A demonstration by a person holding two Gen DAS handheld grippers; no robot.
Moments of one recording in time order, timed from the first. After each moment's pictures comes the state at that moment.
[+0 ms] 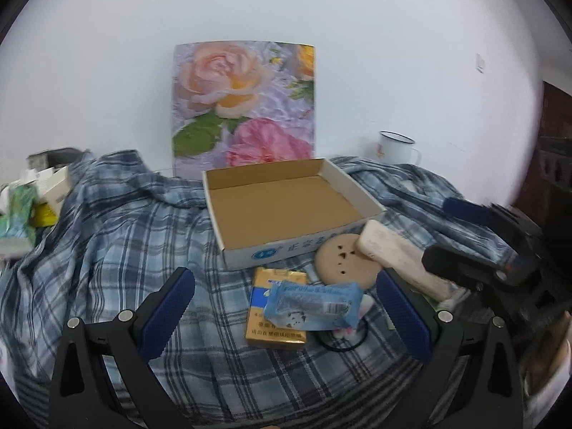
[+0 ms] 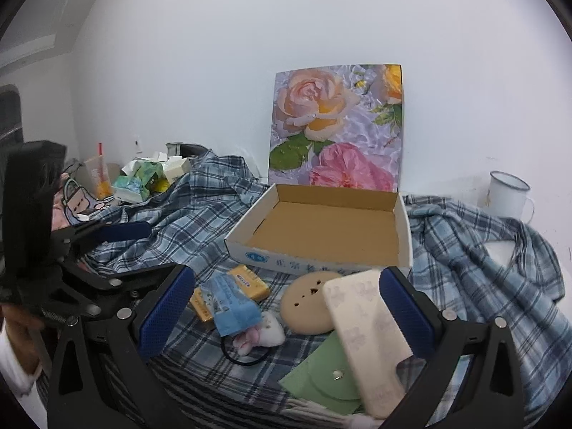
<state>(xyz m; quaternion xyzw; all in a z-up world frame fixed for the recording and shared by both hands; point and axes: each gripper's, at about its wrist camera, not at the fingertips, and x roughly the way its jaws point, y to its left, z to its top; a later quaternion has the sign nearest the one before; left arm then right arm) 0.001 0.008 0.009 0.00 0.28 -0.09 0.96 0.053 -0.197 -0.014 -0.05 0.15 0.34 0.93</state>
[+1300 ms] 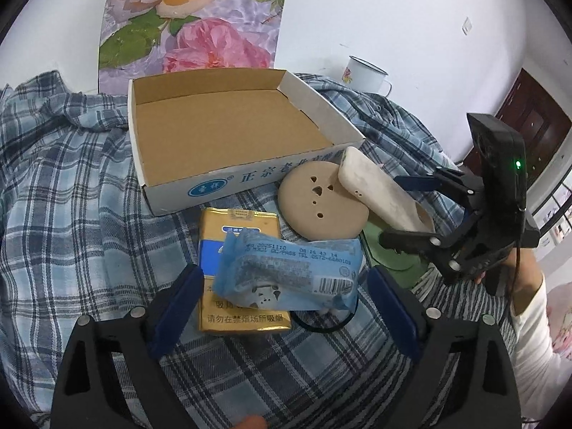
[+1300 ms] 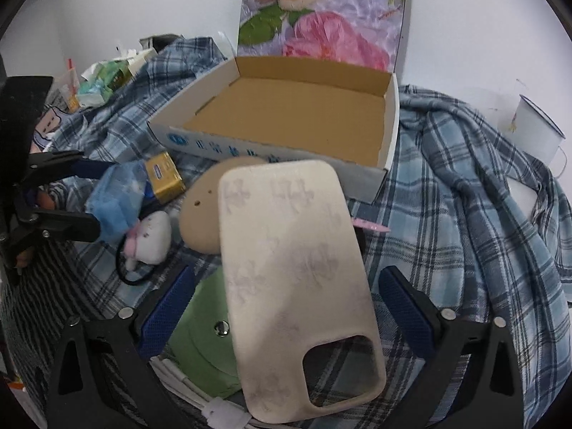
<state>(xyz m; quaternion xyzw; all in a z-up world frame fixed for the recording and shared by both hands) 0.065 0.000 -0.046 -0.04 0.44 -0.23 0.87 0.153 -0.205 -0.079 -0.14 0.36 0.33 0.86</state>
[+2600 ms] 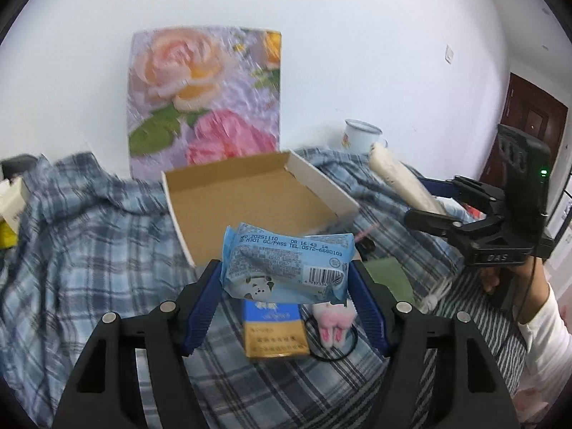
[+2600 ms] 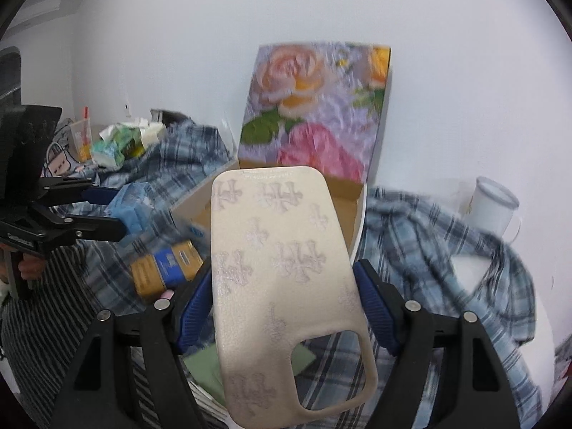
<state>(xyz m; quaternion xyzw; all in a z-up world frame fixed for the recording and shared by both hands) 0.034 0.005 0.008 0.00 0.32 -0.20 0.93 0.103 -0.225 -0.007 -0.11 0.18 0.33 0.92</state>
